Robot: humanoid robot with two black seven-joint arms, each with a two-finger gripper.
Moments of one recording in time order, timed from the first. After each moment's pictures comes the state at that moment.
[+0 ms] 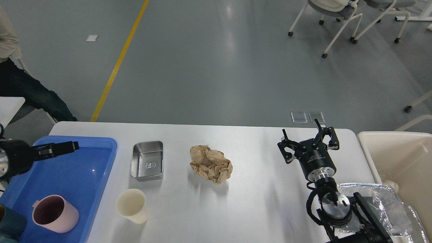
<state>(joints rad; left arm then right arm) -0.61 0.97 -0.49 -1.36 1.21 -0.33 0.10 0.10 0.08 1.47 1.31 -0.13 0.09 0.08</state>
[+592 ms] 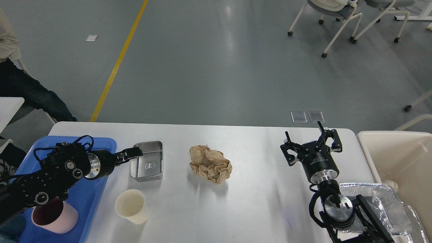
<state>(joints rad) -0.65 0.46 -0.44 -0.91 1.22 -0.31 0.11 0.08 0.07 1.48 1.31 -0.13 0.10 0.08</state>
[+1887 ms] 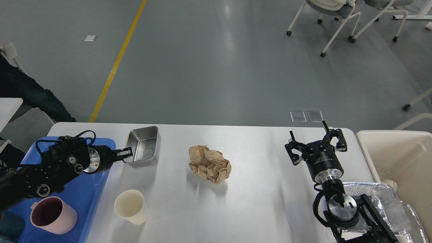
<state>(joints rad) -0.76 0.47 -0.29 -0.86 1.22 -0.31 0.06 0.08 0.05 1.49 1.31 -0.13 0.10 0.08</state>
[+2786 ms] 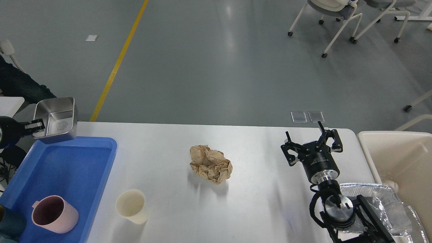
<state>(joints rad) -0.86 0.88 -0.30 -0.88 1.21 -0.41 0.06 0.08 0.07 1.48 1.31 -0.13 0.10 0.08</state>
